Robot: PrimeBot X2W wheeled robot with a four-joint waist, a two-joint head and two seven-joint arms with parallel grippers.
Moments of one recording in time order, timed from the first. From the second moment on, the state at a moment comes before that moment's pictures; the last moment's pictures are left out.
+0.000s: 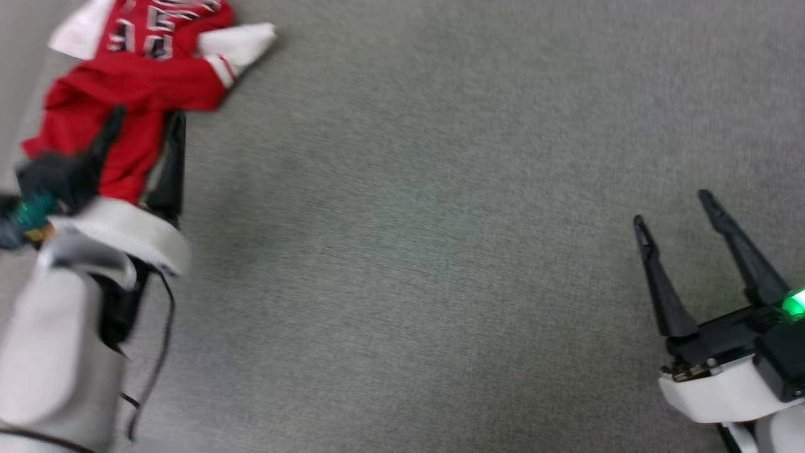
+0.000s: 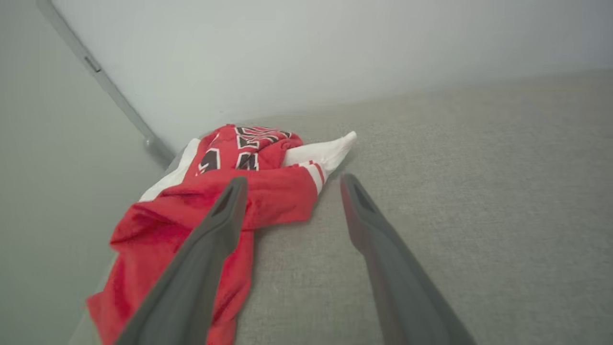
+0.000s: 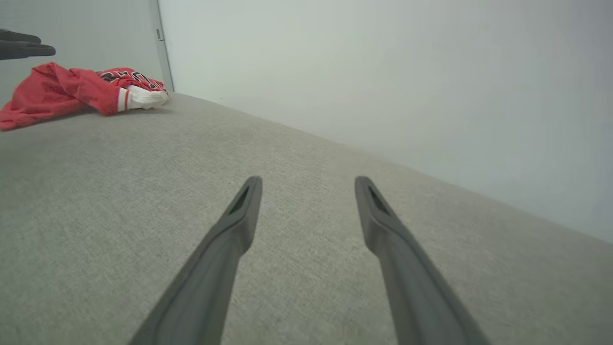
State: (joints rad) left arm -0.49 0.35 -0.05 0.23 -0.27 -0.13 -0.10; right arm -0.09 -0.27 0.11 -0.19 -0.03 0.13 -0.26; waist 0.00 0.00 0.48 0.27
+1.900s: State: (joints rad) left arm -0.64 0.77 -0.25 0.07 -0.79 -0.06 0.38; right arm -0.10 -0.13 0.11 -0.17 -0.05 0.13 -0.26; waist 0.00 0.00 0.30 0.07
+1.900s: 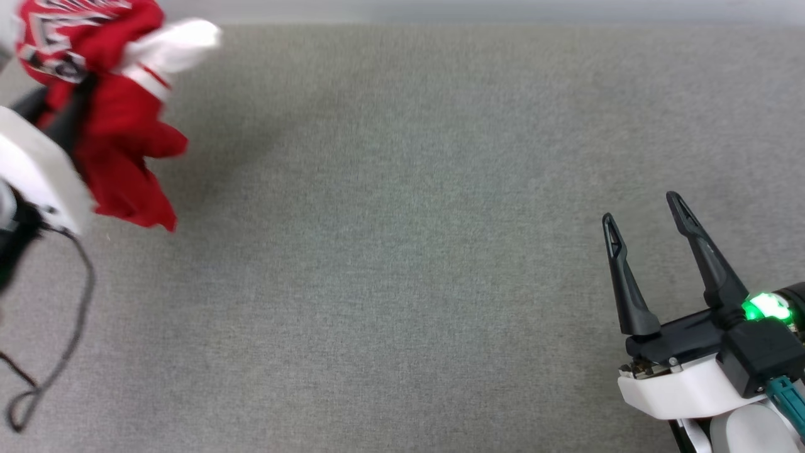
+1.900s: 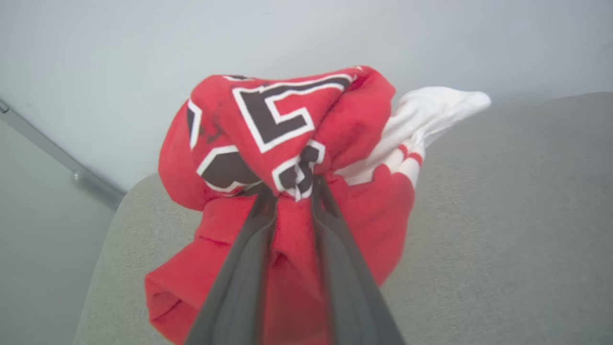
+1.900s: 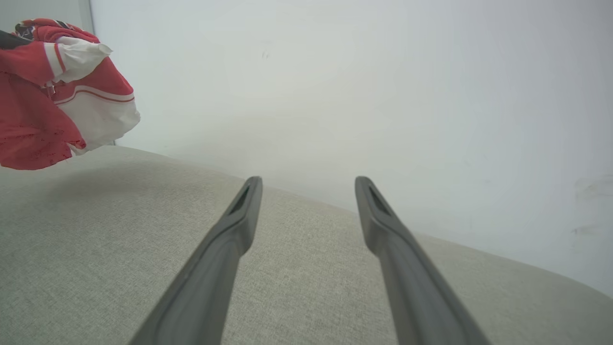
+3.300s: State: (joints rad) left arm -0.74 0.05 -0.82 0.58 -0.60 -0.05 -0.08; right arm -0.13 -0.05 0.04 -0.14 -0.01 0.13 -0.26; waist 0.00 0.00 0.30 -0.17
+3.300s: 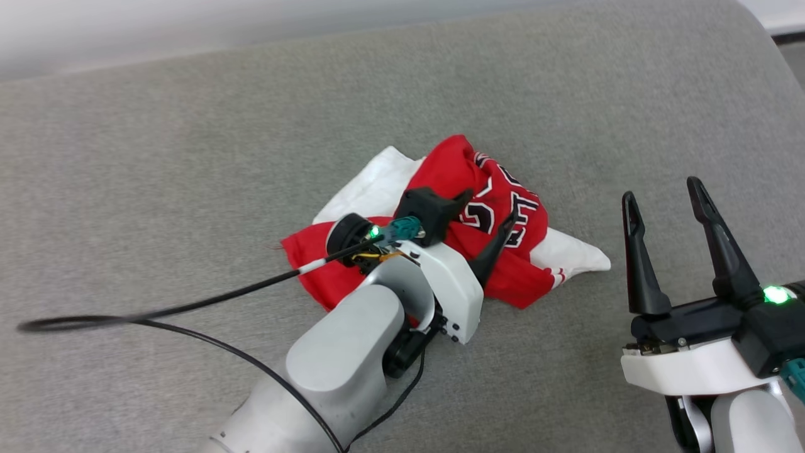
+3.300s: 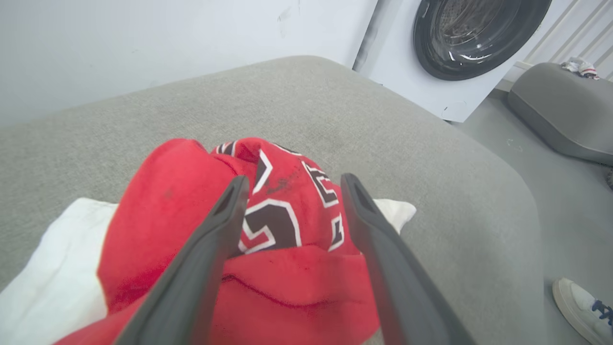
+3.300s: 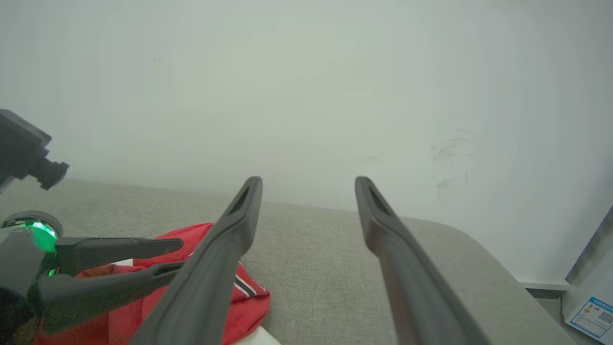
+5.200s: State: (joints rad) left arm -0.04 0.06 -0.18 -0.13 -0.15 -0.11 -0.26; right arm -0.16 -0.55 0.43 -0.13 0.47 0.13 0.29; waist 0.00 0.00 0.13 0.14
